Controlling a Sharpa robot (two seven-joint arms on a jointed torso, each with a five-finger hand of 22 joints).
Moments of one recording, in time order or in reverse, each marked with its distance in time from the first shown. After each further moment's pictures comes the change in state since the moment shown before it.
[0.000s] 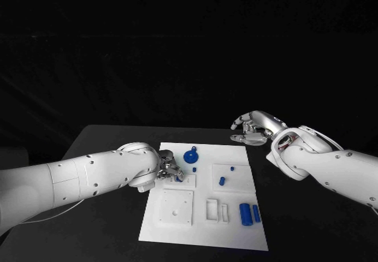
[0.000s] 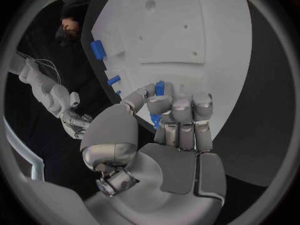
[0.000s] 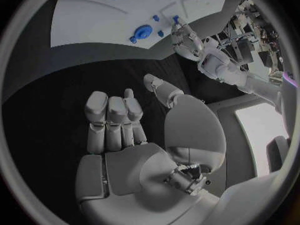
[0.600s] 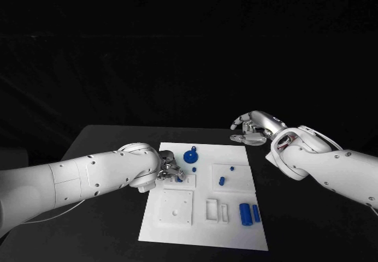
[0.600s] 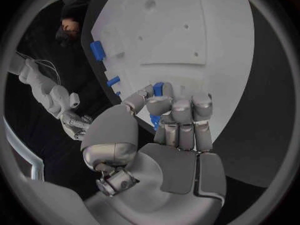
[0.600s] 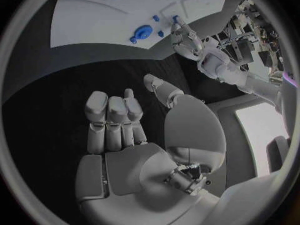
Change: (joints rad) left arm -0.004 0.008 0.000 -0.010 -0.001 0.005 0.004; left_hand -0.027 0.010 -0.001 0.031 -0.164 0.004 -0.003 -0.002 0.124 0.000 0.000 0.020 -0.018 -0.004 -0.004 0.020 -0.018 0.004 -0.013 0.005 0.012 0.001; right arm 0.000 0.004 0.000 -0.003 0.000 0.002 0.000; right_hand 0.000 0.000 -0.003 0.003 0.004 0.000 0.000 0.000 0.000 0.000 0.000 0.000 0.000 0.000 0.000 0.000 0.000 0.000 0.000 0.000 -0.004 0.000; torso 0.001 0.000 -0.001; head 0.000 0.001
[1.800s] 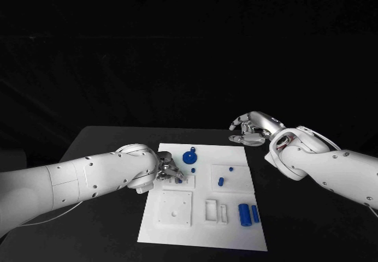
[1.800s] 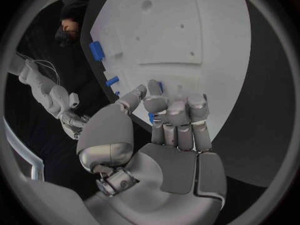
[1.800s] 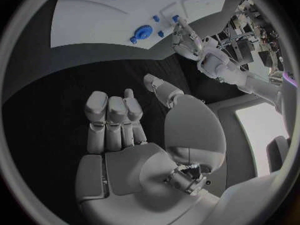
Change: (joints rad) left arm -0.002 -0.005 0.000 -0.004 -0.004 0.002 0.006; left_hand -0.054 -0.162 -0.008 0.127 -0.182 0.145 -0.116 -0.004 -0.010 -0.064 -0.060 0.020 -0.025 0.041 -0.063 0.020 -0.027 0.064 -0.009 0.002 0.004 0.000; right arm 0.000 0.000 0.000 -0.001 0.001 0.002 0.000; right_hand 0.000 0.000 -0.003 0.003 0.008 0.000 0.000 0.000 0.001 -0.002 -0.002 0.000 0.000 -0.002 0.002 0.000 0.001 0.000 -0.002 0.002 0.000 0.000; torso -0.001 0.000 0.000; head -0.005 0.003
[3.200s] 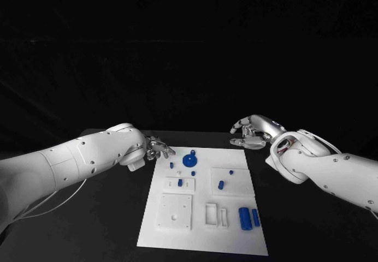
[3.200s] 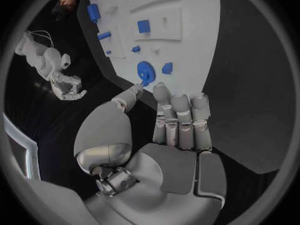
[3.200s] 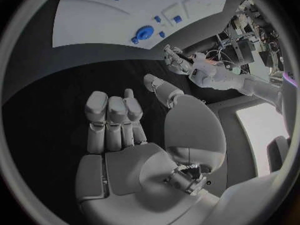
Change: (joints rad) left arm 0.045 0.038 0.084 -0.238 0.074 0.028 0.028; left_hand 0.025 -0.075 -0.024 0.093 0.000 -0.152 0.067 -0.083 -0.024 -0.096 0.065 -0.116 -0.081 -0.088 0.049 -0.109 -0.081 -0.031 -0.112 0.048 -0.082 -0.036; right arm 0.000 -0.004 0.000 -0.003 0.002 -0.001 0.002; right_hand 0.000 0.000 -0.003 -0.003 0.000 0.000 0.000 0.000 0.000 0.003 0.003 0.000 0.000 0.001 -0.001 0.000 0.001 0.000 0.000 0.000 0.000 0.000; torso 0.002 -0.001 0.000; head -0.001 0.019
